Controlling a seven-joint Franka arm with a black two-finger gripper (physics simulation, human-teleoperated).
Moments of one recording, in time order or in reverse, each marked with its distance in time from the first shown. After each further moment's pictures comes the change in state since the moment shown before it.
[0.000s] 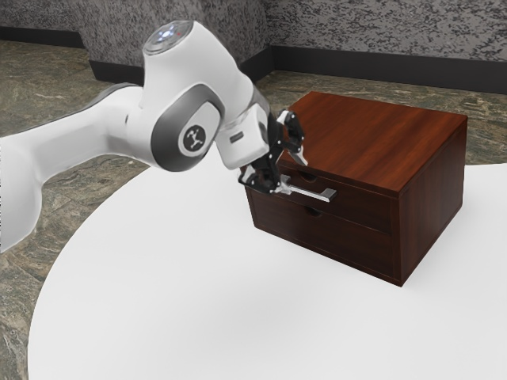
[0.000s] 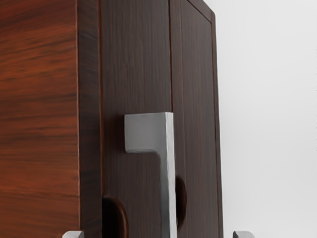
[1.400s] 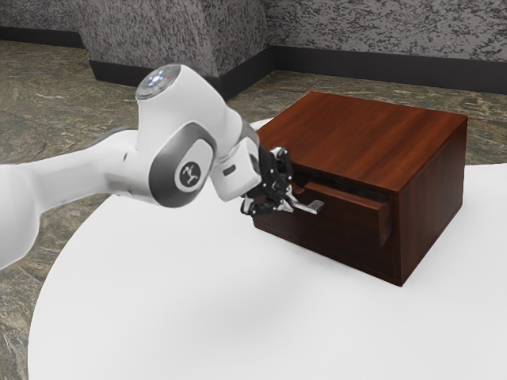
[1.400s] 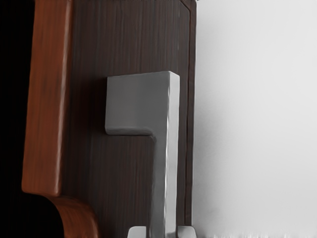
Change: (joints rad) arm 0.001 -0.063 0.027 -0.199 -0.091 0.140 0.014
